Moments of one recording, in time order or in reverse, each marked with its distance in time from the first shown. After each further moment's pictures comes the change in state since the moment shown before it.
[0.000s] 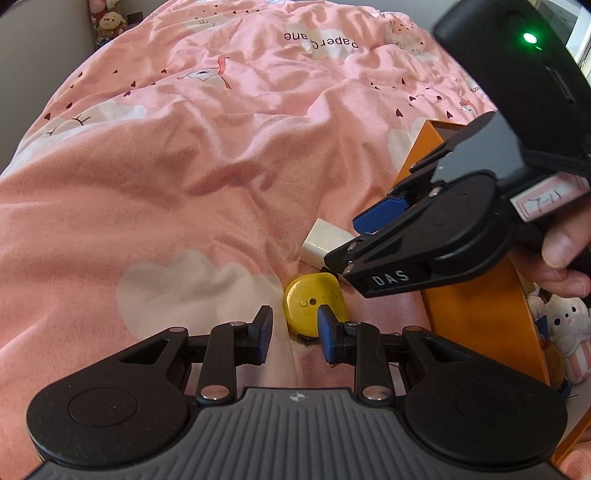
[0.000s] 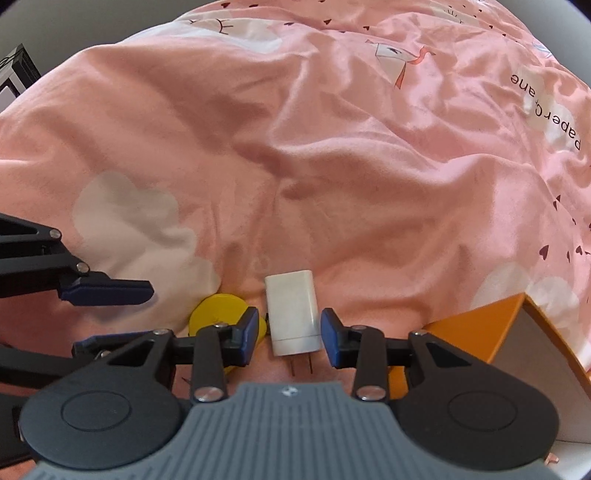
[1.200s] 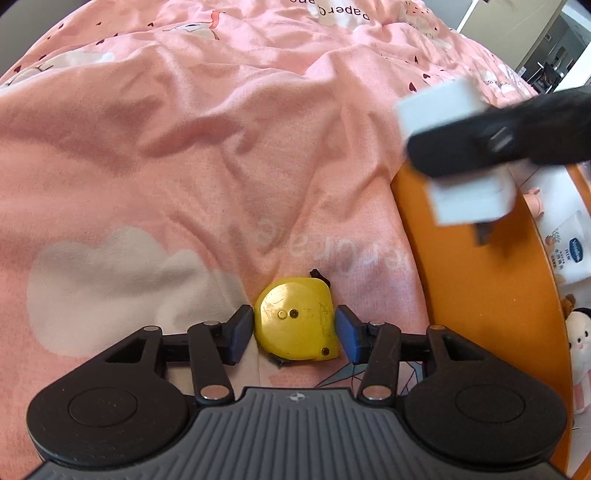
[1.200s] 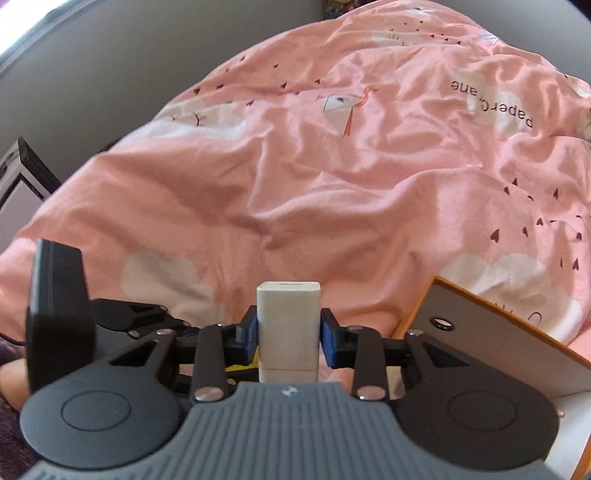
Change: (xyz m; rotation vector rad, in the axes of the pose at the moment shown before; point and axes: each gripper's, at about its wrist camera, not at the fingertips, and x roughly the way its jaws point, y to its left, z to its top) left arm 0.048 -0.005 0.005 -0.069 0.070 -0.050; right arm -0.087 -0.037 -0.016 0.223 -0.191 0.084
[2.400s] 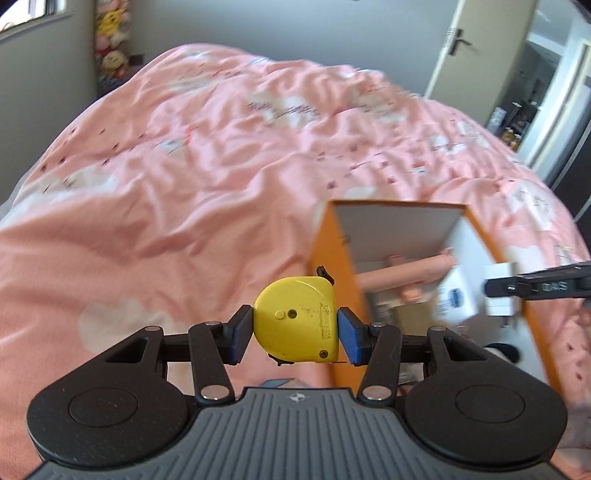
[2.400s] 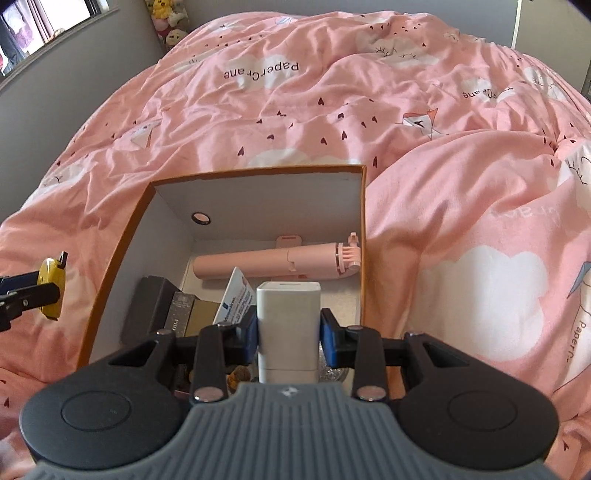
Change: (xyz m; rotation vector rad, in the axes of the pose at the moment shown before) left arm -0.110 -0.084 -0.006 0.053 -0.268 -0.017; right arm -0.108 -0.130 -0.157 0.396 -0.118 -0.249
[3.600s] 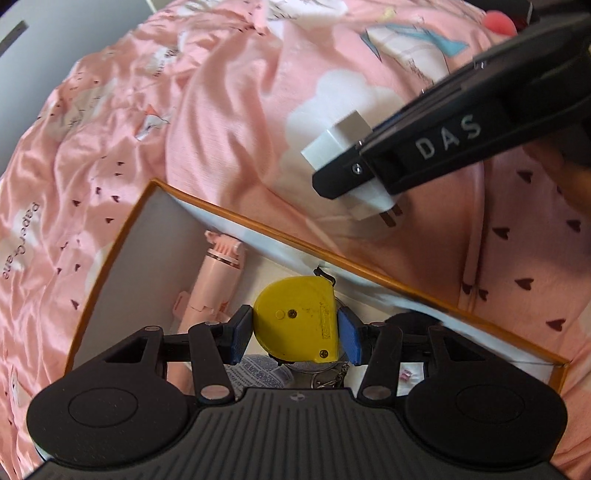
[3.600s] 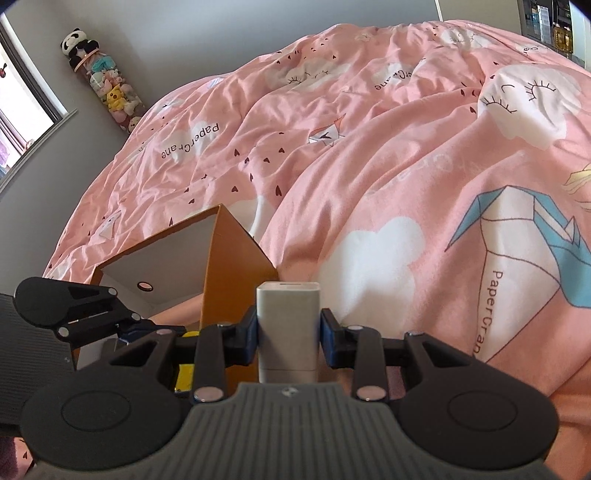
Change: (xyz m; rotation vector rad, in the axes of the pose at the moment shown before) left arm 0.145 -0.241 0.001 0.961 0.338 -0.139; right arm -0.012 -0.117 -0.028 0.285 -0.154 0.068
